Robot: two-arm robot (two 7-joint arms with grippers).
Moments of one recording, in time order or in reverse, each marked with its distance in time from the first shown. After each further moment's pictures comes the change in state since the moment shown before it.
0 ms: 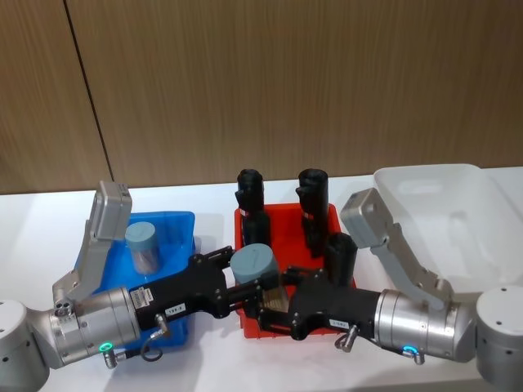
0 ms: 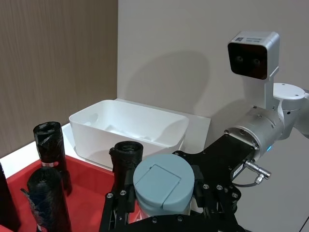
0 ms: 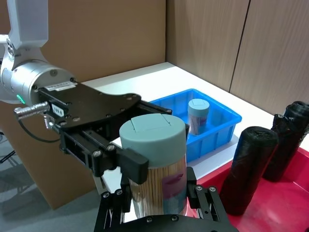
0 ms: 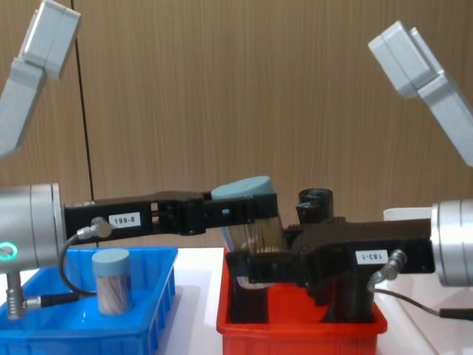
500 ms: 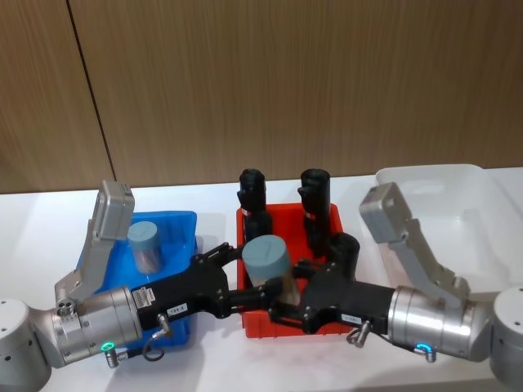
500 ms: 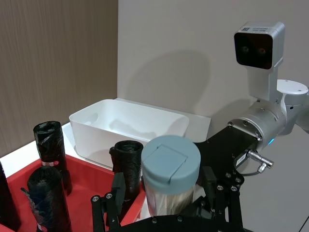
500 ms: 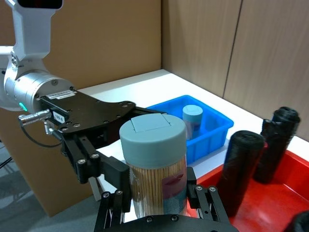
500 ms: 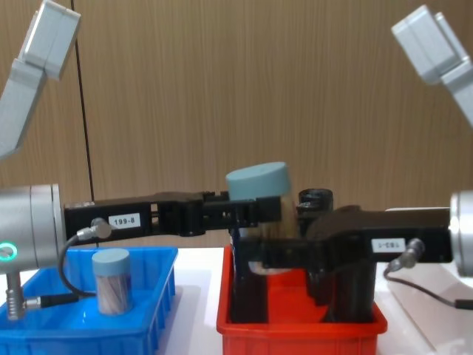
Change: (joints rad) left arm 0.000 0.000 0.000 0.000 0.001 0.000 0.000; right arm -0.014 0.029 0.011 -0.029 0.042 -0.015 -0.014
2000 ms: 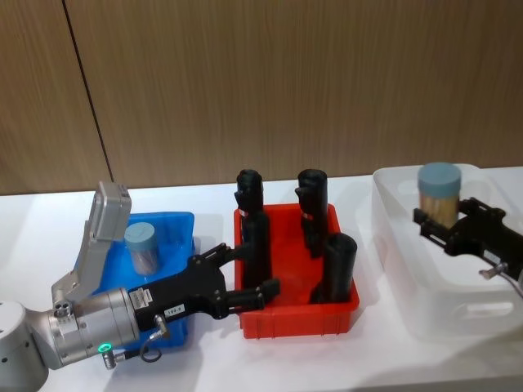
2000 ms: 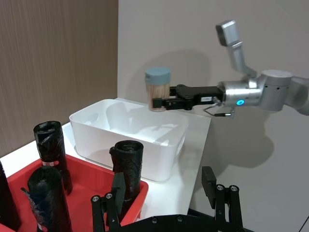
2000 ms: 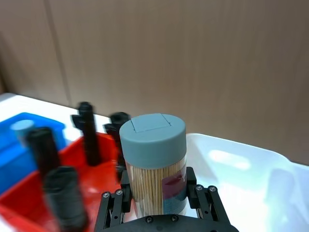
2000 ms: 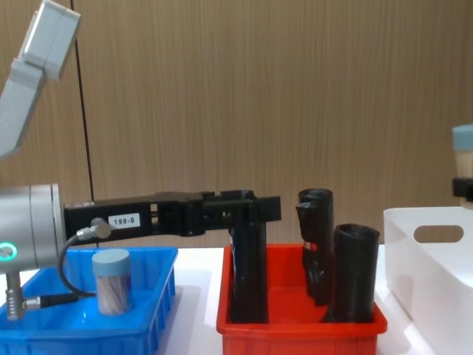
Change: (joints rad) left arm 0.000 0.000 0.000 0.000 0.000 0.000 0.000; right arm -0.080 0.202 0.185 0.002 0.212 -0.086 -0.413
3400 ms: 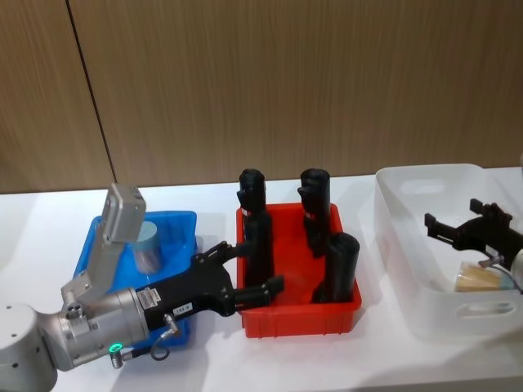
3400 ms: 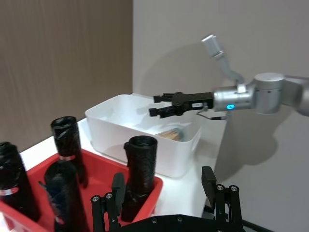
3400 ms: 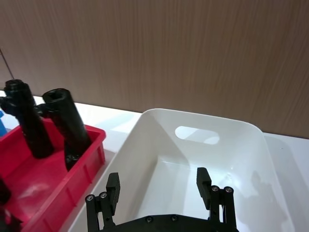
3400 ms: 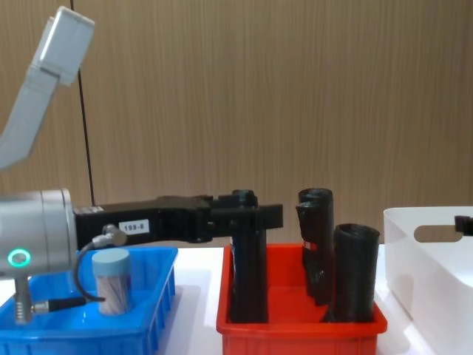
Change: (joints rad) left arm 0.016 -0.004 0.011 -0.026 0.038 -0.014 0.095; right arm 0.166 -0.089 -0.024 0.312 -0.080 -0.016 -0.050
